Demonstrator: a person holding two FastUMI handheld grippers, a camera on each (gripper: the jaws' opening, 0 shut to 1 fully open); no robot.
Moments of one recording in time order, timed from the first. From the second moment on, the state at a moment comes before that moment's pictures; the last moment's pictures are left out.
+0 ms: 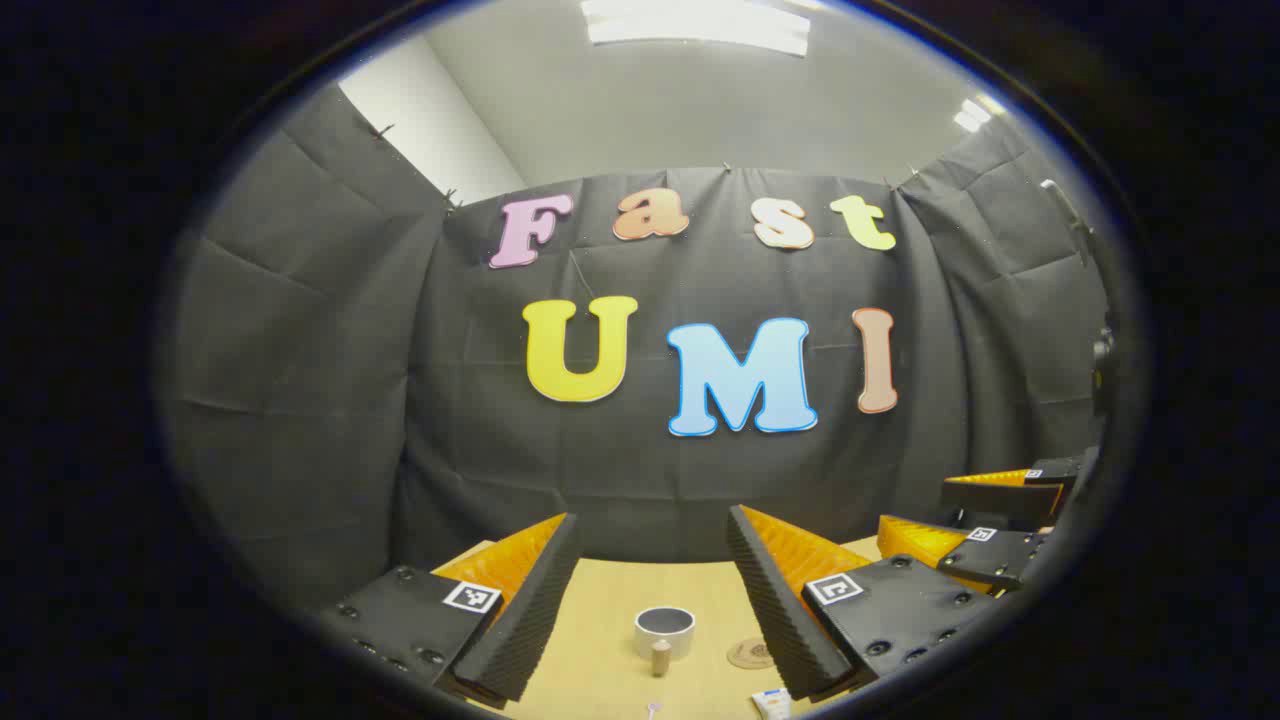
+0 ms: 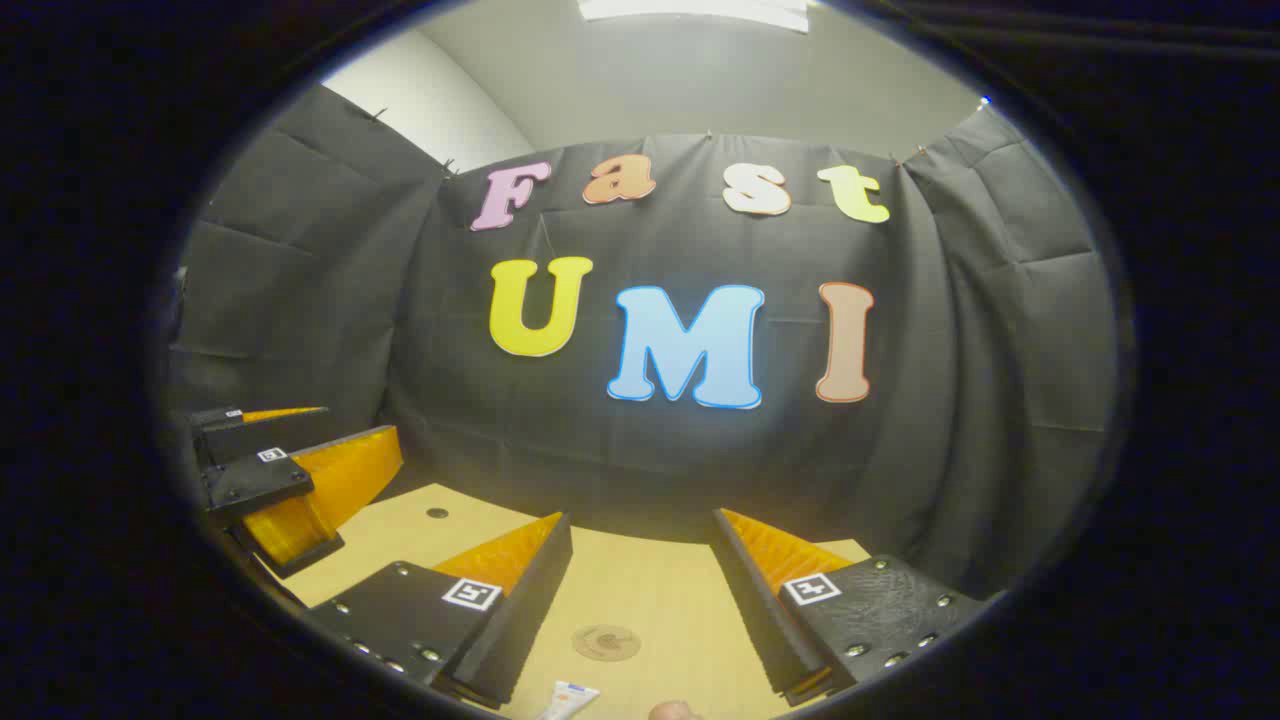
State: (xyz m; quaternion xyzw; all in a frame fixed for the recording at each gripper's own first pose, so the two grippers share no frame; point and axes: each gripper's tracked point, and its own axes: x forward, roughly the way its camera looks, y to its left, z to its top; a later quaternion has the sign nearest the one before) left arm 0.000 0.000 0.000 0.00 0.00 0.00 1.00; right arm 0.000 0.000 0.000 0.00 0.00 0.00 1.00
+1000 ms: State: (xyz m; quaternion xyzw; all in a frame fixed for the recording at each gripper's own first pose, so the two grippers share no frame) left arm 0.015 -0.008 -0.005 -0.02 0.02 -0.03 1.00; right arm -0.011 -0.018 0.008 0.01 0.00 -0.04 1.00
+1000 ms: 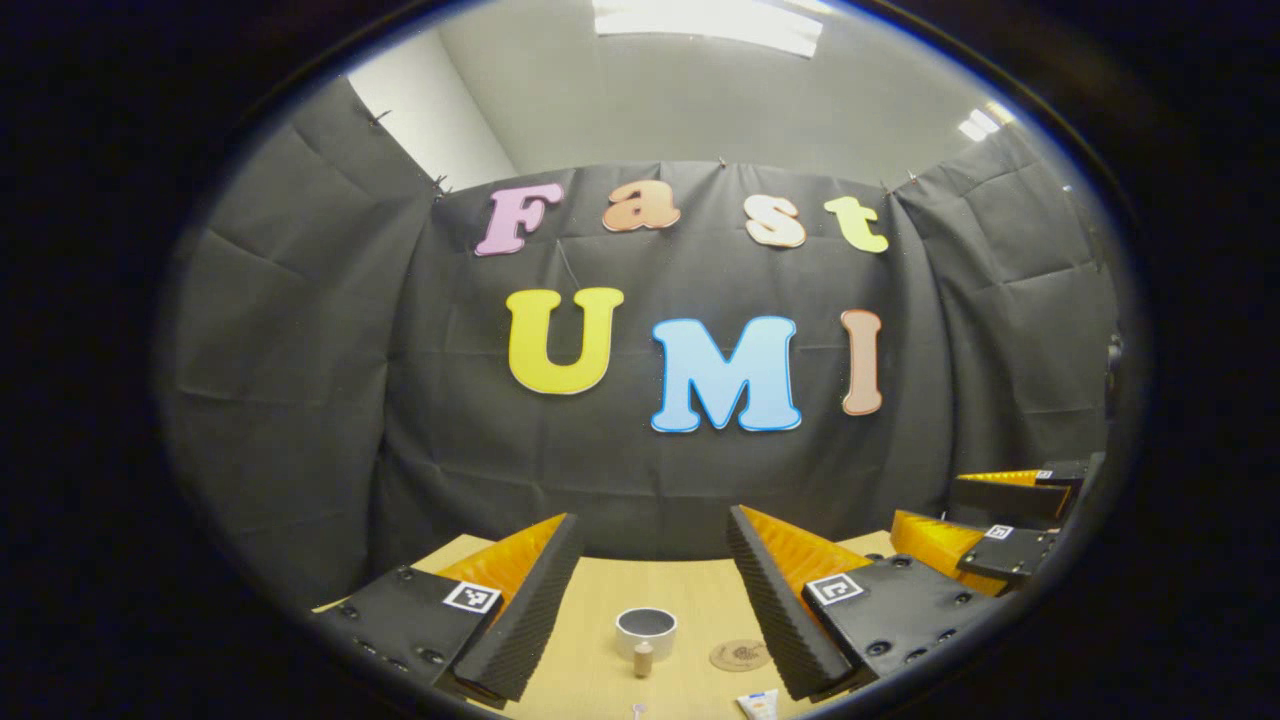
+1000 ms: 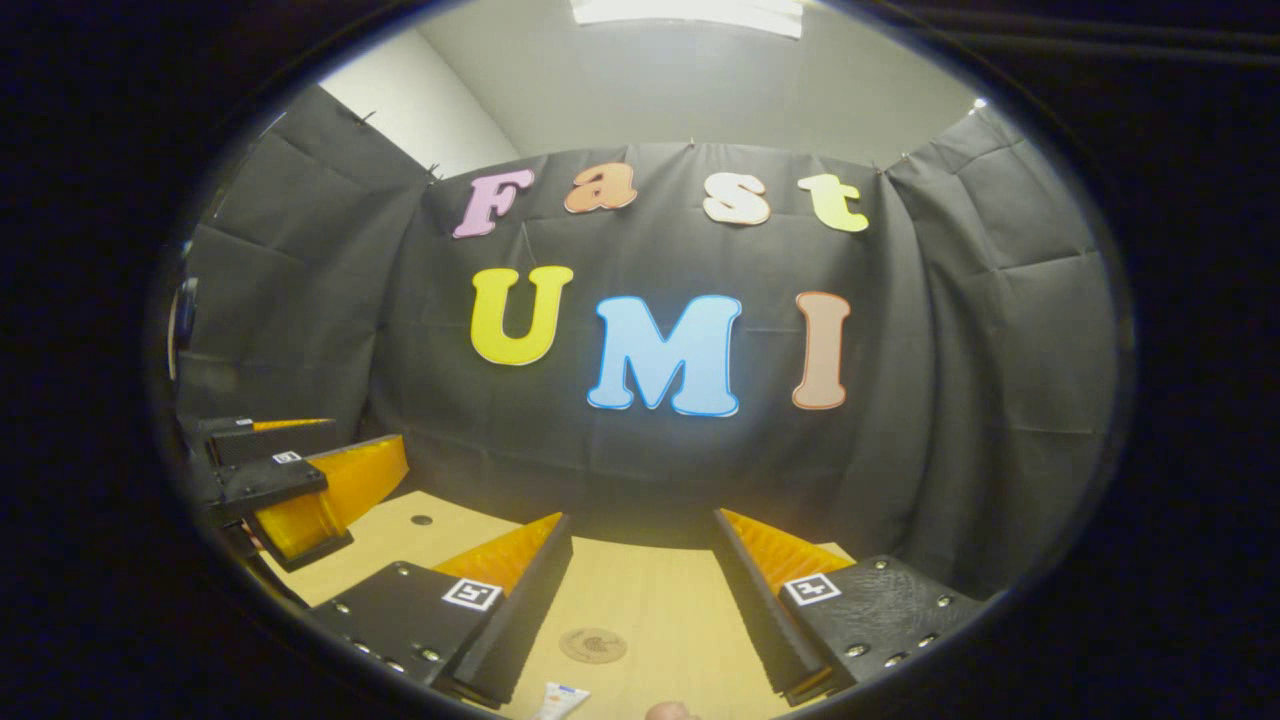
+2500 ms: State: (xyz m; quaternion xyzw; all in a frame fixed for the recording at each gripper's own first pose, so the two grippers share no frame) left arm -0.005 0.000 -0.307 -0.03 0.52 -0.12 0.85; right arm -0.022 0.065 -0.228 0.05 0.44 0.03 0.90
